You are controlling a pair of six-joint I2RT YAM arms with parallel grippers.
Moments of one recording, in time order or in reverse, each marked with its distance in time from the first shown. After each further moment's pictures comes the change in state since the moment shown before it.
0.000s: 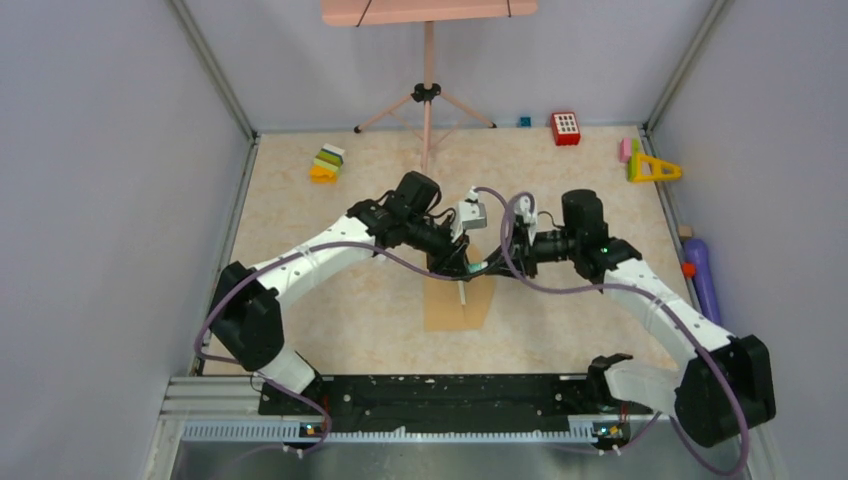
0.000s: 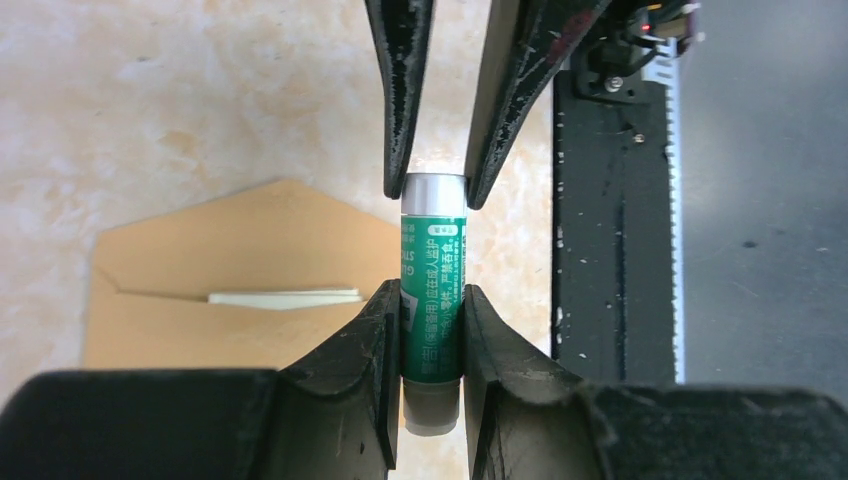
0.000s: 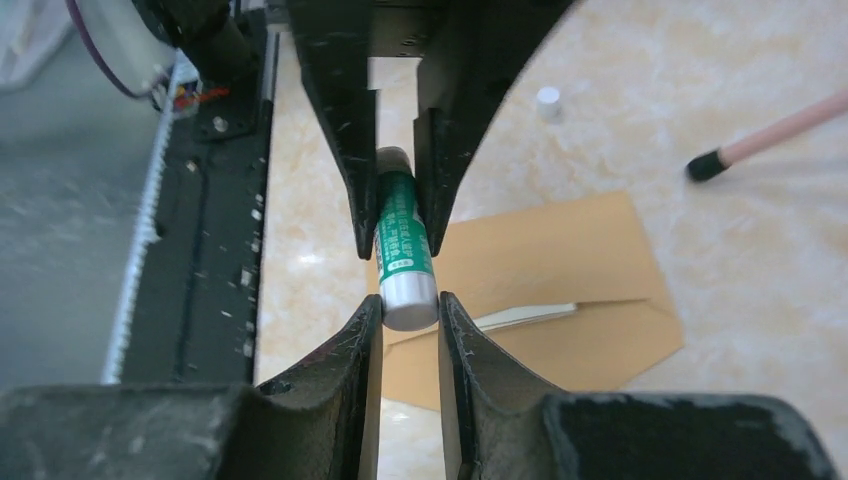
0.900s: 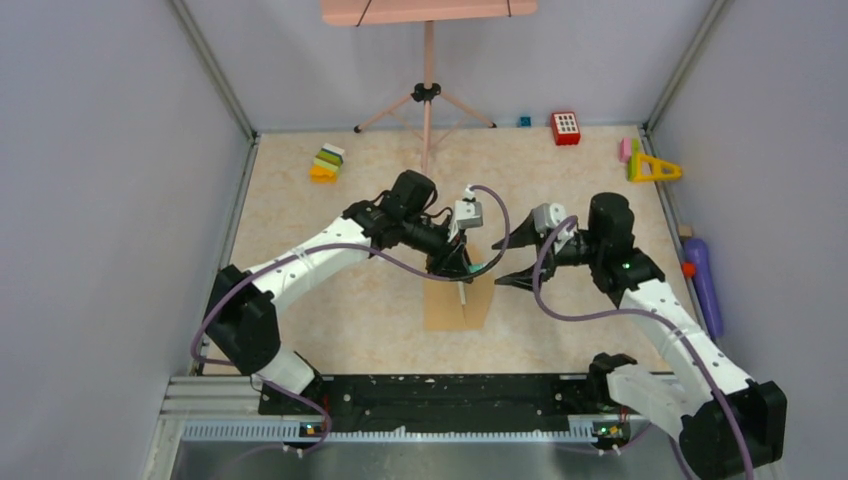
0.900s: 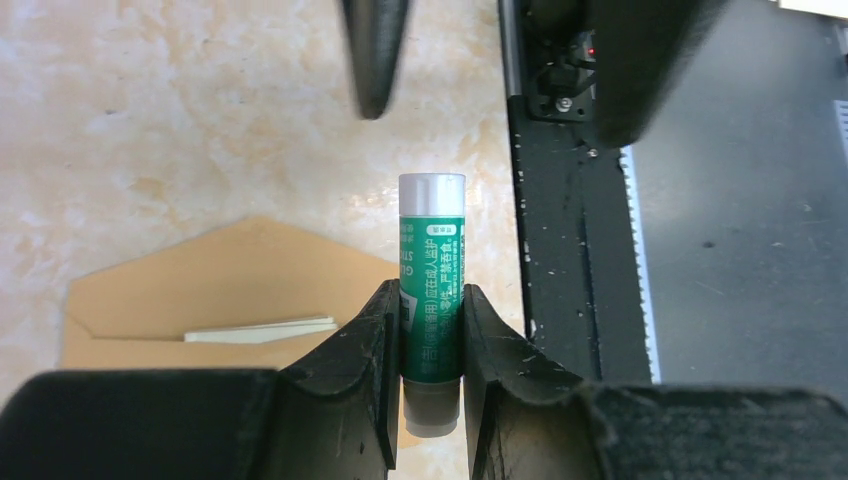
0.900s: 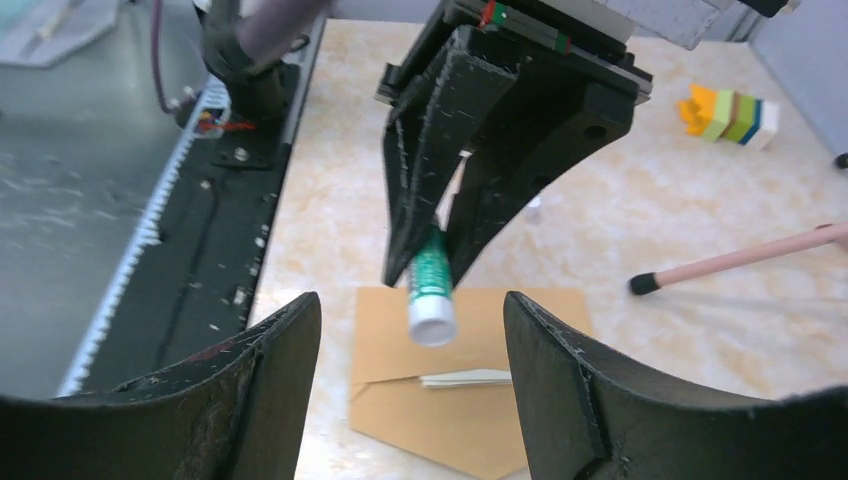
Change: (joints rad) left arm 0.005 -0.039 -0.028 0.043 0.061 -0.001; right arm -0.077 -0.134 -0.017 0.095 -0.177 0.084
